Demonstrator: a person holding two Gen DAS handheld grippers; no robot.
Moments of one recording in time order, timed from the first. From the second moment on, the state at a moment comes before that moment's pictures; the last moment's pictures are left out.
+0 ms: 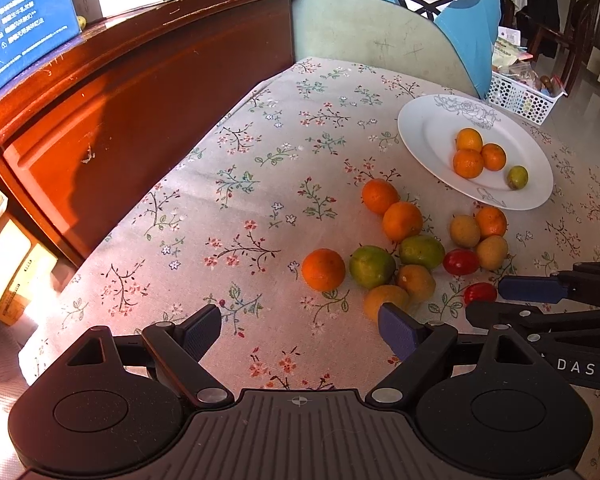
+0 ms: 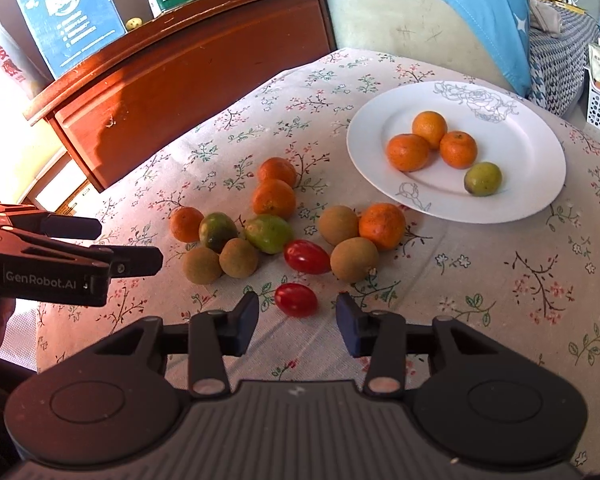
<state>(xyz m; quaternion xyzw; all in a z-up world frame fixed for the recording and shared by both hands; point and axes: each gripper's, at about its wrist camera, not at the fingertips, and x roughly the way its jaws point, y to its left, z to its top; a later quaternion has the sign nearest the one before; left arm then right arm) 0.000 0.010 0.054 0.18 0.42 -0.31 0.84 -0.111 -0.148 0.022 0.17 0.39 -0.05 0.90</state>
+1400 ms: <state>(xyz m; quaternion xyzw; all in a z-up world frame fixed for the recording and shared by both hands) -0.018 -0.030 0.024 0.19 0.40 -0.39 0.80 -0.135 -0.176 0.023 0.20 0.40 -0.07 0.89</state>
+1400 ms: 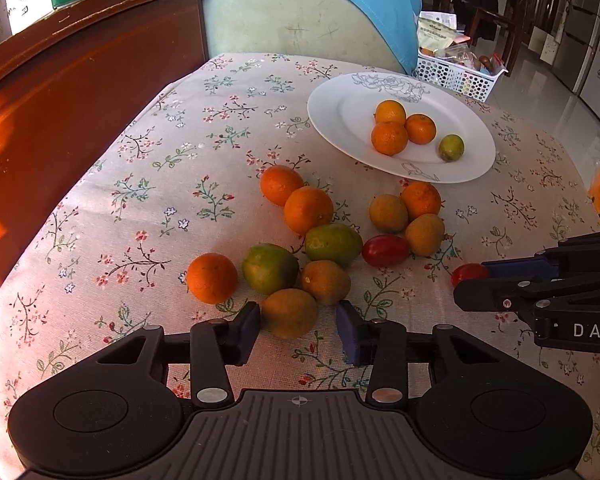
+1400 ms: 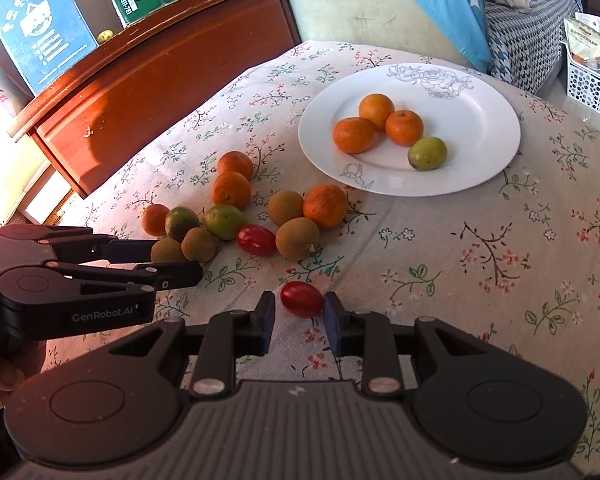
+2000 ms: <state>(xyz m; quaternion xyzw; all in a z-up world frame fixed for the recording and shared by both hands) -0.019 -0.026 0.029 0.20 0.41 -0.38 0.81 -0.133 -0.173 0.022 0.18 0.40 -0.08 0.90</state>
